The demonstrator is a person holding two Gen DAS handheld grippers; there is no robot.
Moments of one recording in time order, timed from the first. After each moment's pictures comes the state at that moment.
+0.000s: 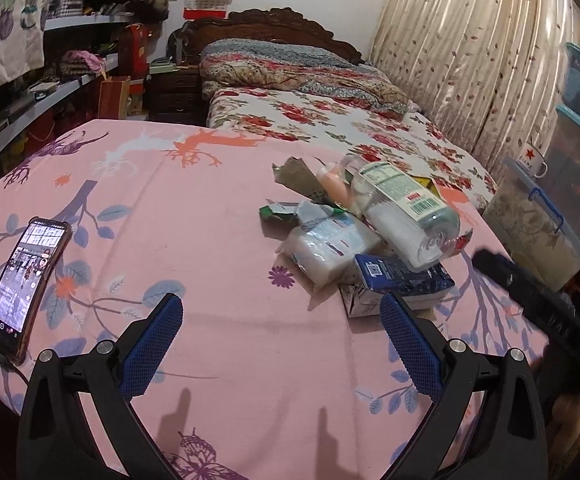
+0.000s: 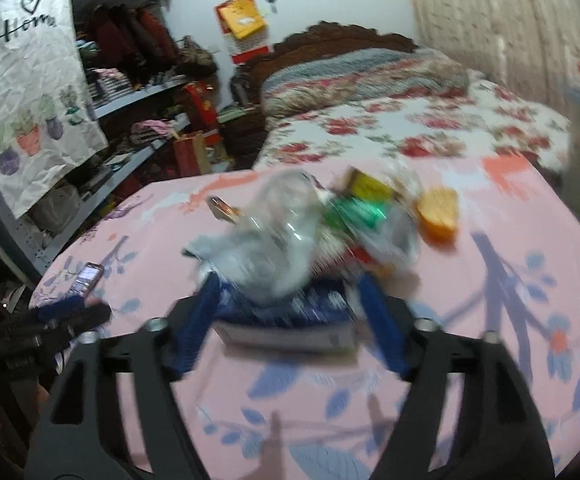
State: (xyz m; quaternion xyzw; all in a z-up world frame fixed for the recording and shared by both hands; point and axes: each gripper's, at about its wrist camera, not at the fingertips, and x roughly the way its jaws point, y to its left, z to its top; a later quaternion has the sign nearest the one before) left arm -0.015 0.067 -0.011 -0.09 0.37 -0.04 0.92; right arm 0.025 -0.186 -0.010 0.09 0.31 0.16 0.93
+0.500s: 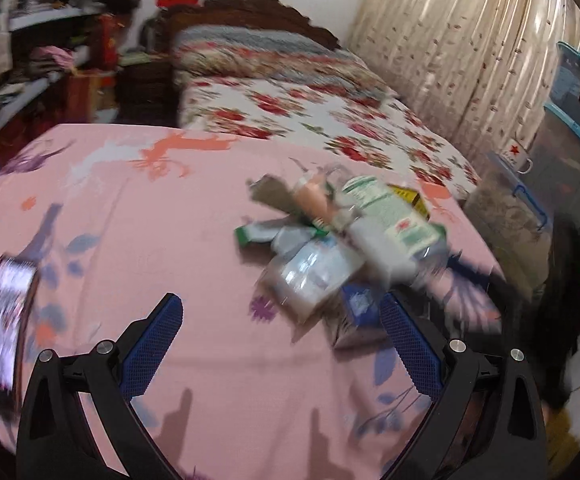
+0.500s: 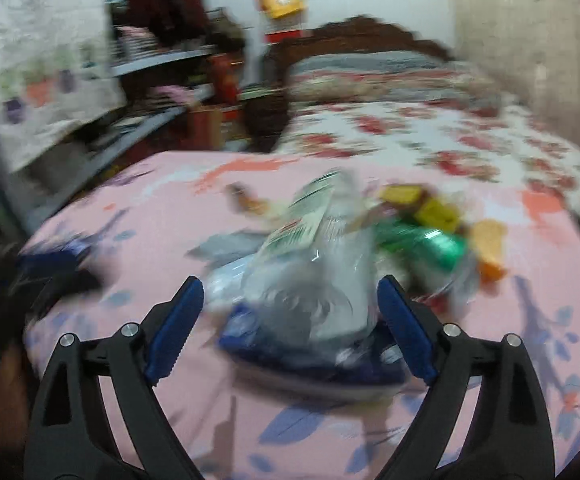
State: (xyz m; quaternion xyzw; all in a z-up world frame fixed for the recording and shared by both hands) left arm 0.043 0.067 0.009 -0.09 0.40 -0.11 0.90; right arm 0.057 -0.139 -0.022 0.02 0.33 0.22 0.92
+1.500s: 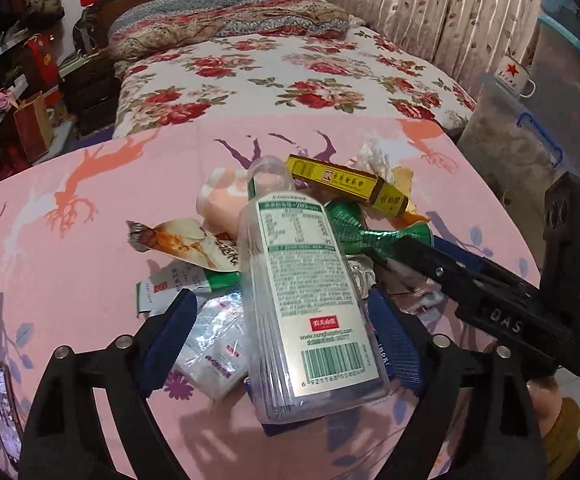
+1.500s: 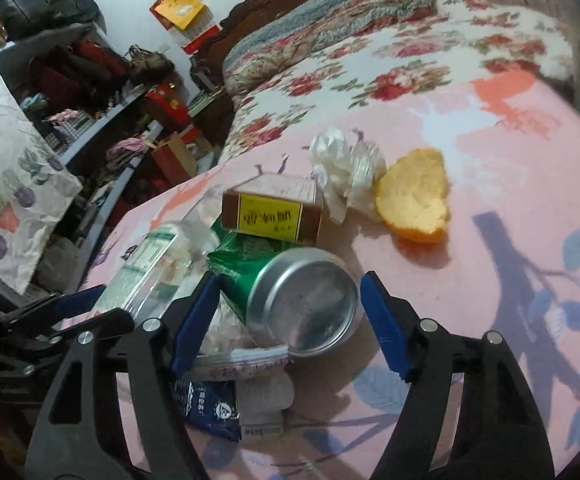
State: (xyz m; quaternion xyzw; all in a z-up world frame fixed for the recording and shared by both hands) left arm 0.133 -0.052 -0.006 0.03 0.49 -0.14 0.86; right arm 0.135 -0.259 -0.062 0.23 0.40 0.15 0.87
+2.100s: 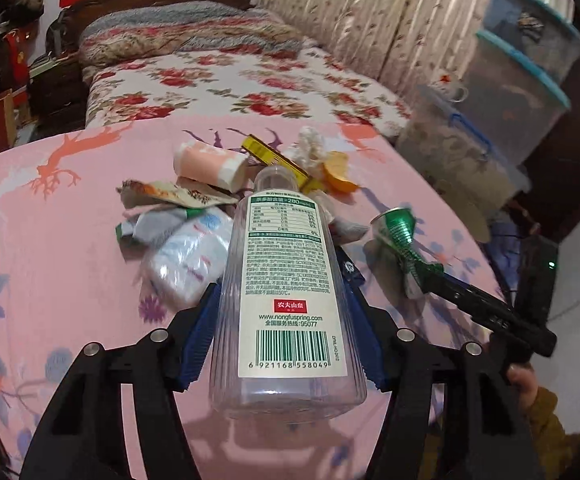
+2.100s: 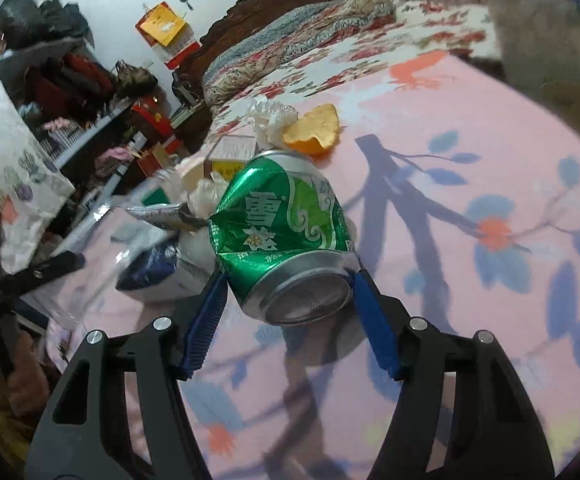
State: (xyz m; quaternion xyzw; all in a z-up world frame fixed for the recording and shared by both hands) left arm 0.032 -0.007 0.000 -0.02 0.43 -0.24 0.87; right arm -0.006 -0.312 -0.080 0.22 0.38 0.10 0.89
